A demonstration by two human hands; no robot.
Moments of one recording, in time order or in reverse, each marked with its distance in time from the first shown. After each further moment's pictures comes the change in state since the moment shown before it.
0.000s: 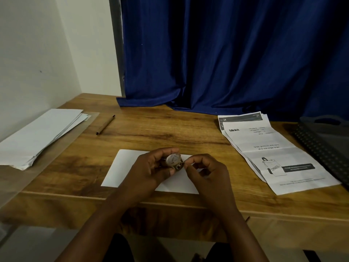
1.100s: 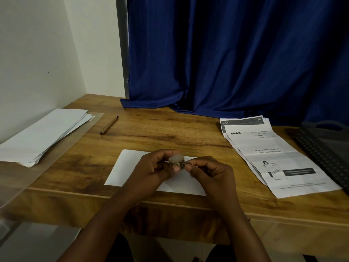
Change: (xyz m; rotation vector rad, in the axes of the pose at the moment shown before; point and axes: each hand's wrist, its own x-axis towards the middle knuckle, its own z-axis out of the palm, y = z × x) left_hand -0.001 0.007 0.003 -0.085 0.025 -0.062; right_hand 0.002 -0.010 -0.006 0.182 -0.043 -0.034
